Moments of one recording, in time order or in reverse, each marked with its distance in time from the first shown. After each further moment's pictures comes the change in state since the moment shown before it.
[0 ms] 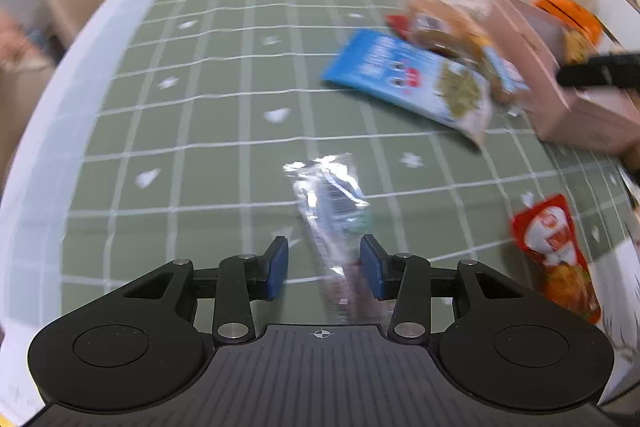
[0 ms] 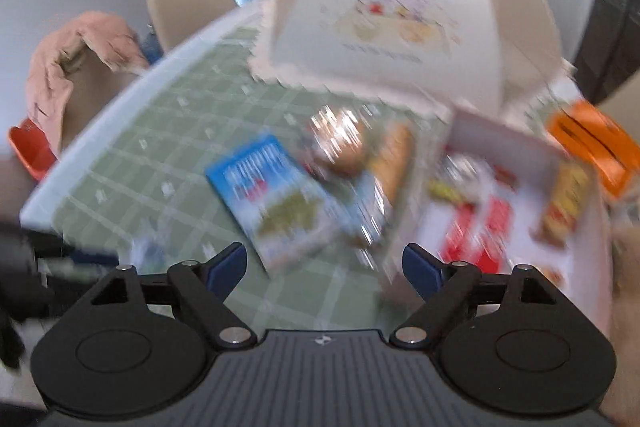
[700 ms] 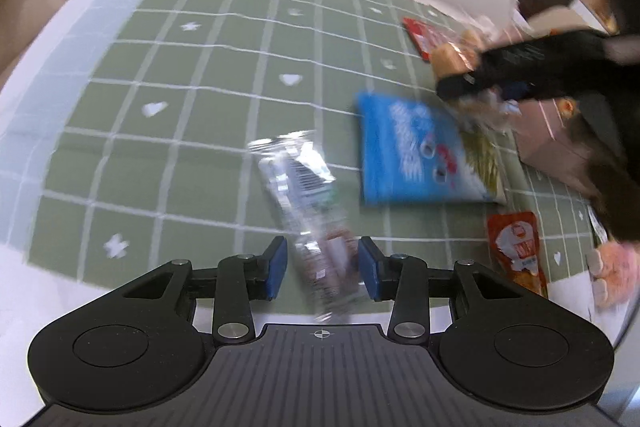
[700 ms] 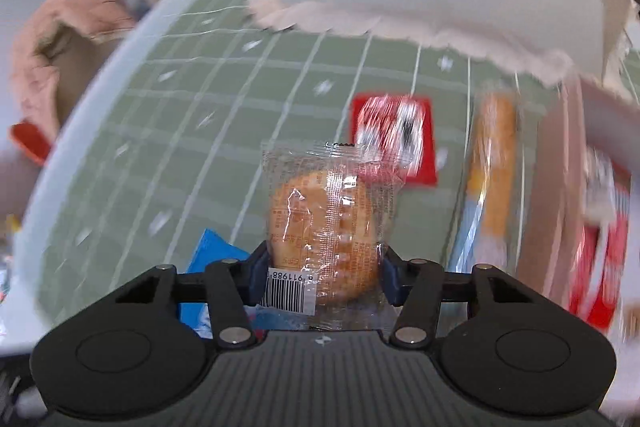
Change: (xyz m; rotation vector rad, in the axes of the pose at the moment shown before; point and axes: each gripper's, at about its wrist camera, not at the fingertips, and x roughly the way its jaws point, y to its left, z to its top) left arm -0.008 0.009 -0.017 -0.159 0.038 -0.121; right arm 0.078 0.023 0.009 0.099 0.210 0.084
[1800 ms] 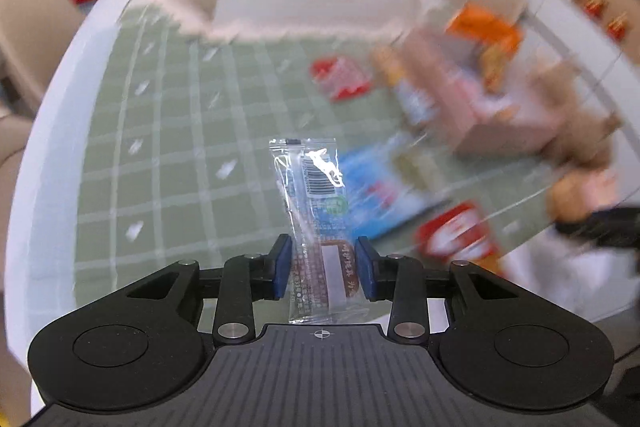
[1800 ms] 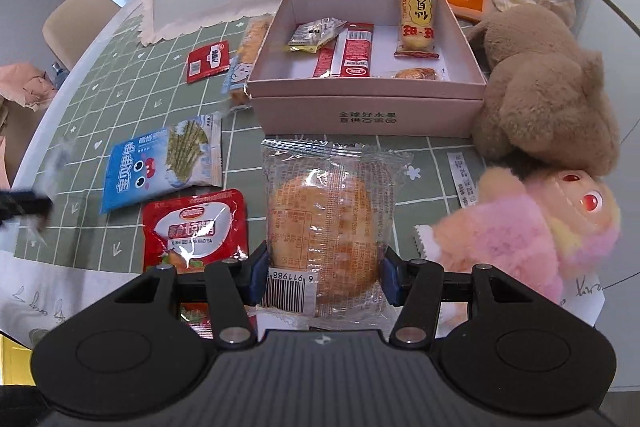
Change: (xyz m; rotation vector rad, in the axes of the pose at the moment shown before) left arm -0.070 -0.043 0.037 0.310 -0.064 -0.069; right arm -0.128 -0.069 -0.179 0.314 -0.129 -0.242
